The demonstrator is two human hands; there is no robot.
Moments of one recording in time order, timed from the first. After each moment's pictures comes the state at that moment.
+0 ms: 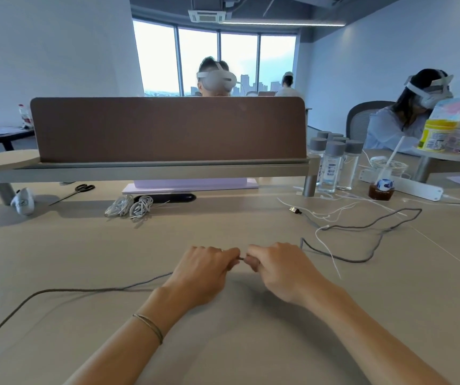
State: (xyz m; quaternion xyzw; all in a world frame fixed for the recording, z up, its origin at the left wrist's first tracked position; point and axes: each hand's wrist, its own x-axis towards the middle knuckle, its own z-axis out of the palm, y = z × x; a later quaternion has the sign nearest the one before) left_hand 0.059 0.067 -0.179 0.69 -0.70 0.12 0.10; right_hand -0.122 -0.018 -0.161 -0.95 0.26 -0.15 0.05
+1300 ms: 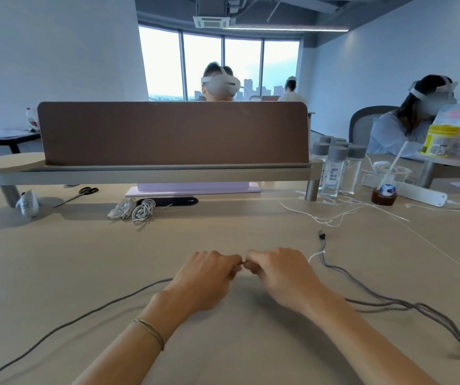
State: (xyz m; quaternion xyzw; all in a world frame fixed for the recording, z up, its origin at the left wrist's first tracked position) left_hand 0.049 0.073 -0.170 0.72 -0.68 0.07 0.06; right_hand -0.119 -0.018 -0.167 -0.95 0.25 -0.19 -0.01
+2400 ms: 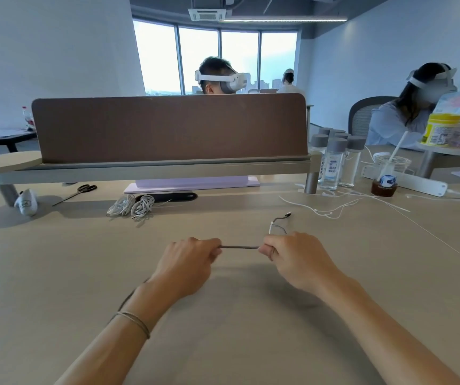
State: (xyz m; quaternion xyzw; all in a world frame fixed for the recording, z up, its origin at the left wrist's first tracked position) left_hand 0.078 0.081 -0.167 0.77 -0.62 0.07 0.13; right_hand -0.134 -0.036 -0.159 -0.93 0.32 -0.19 0.02
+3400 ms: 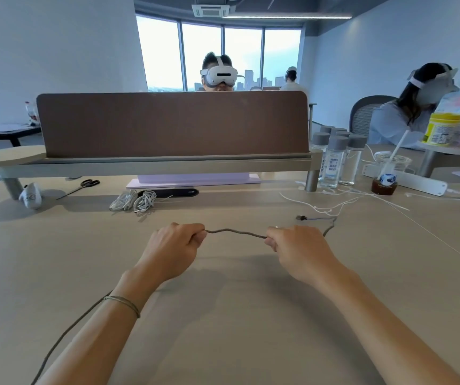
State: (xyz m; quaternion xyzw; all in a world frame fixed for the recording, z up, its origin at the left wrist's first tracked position) left_hand 0.102 0.089 -0.160 0.77 -0.60 0.07 0.20; right_hand -0.136 -0.041 -0.156 -0.93 0.31 -0.18 -0.05
